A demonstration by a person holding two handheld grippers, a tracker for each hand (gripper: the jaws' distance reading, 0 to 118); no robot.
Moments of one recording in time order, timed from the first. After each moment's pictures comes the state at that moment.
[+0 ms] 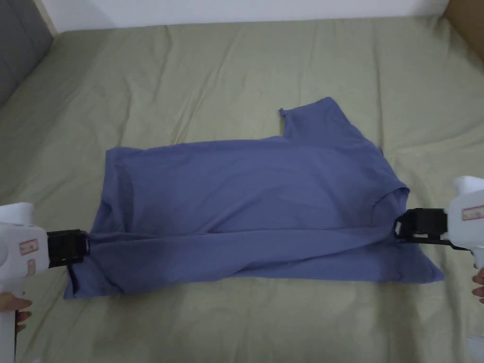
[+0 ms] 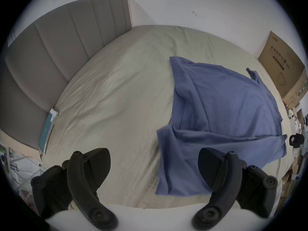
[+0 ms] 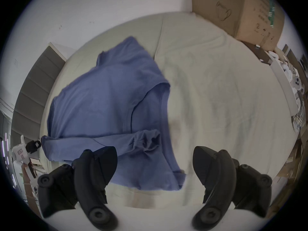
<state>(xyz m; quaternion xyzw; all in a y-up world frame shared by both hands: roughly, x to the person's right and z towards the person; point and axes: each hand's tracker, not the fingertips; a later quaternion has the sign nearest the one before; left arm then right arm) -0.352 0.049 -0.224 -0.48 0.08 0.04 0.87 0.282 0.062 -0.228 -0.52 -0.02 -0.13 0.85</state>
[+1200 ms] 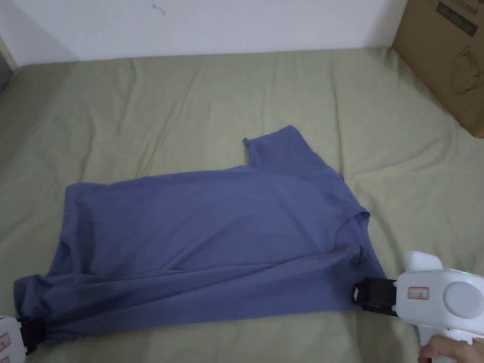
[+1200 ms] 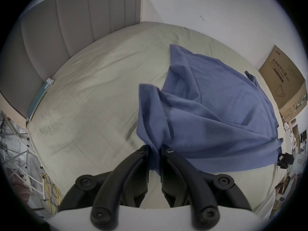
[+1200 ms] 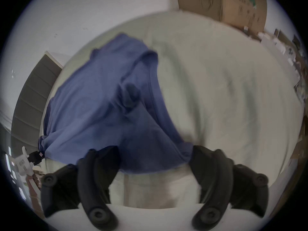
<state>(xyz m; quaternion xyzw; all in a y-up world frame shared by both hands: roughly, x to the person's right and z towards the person) -0.320 0.010 -0.194 -0.47 0.10 0.10 0.87 0.272 -0.005 -0.190 -0.55 -0.04 -0.19 0.81</state>
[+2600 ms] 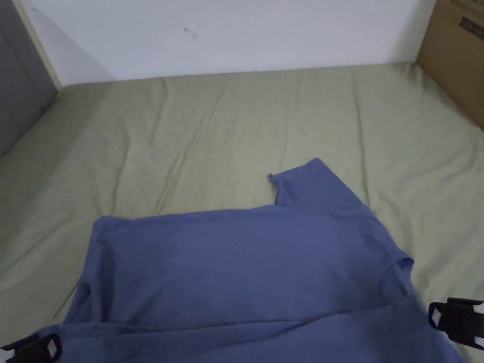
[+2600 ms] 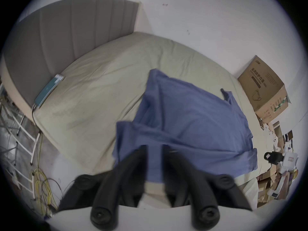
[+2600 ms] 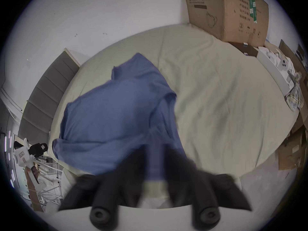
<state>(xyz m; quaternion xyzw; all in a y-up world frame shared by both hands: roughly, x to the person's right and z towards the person) -0.318 0.084 -0.099 -0.42 0.03 0.15 0.89 0.262 0.097 -0.106 -0.47 0.00 -0.15 0.87</state>
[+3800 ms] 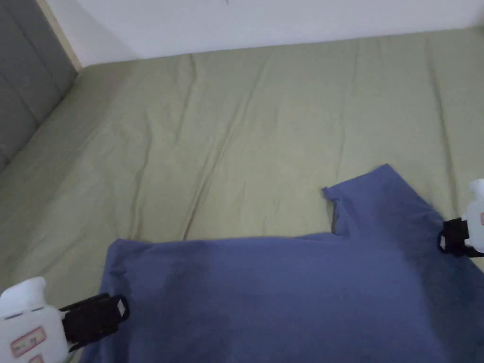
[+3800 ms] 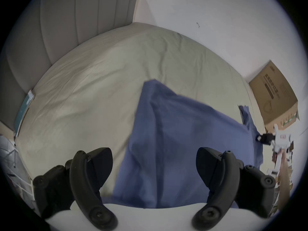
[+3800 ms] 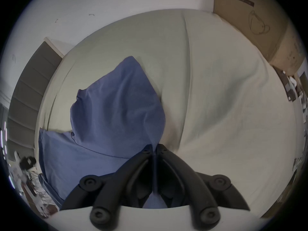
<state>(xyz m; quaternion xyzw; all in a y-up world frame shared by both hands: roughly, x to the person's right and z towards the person) -0.338 0.037 -0.280 -0.47 0.05 0.17 0.87 0.257 0.025 -0.403 -0.54 0.02 -0.09 0.83</state>
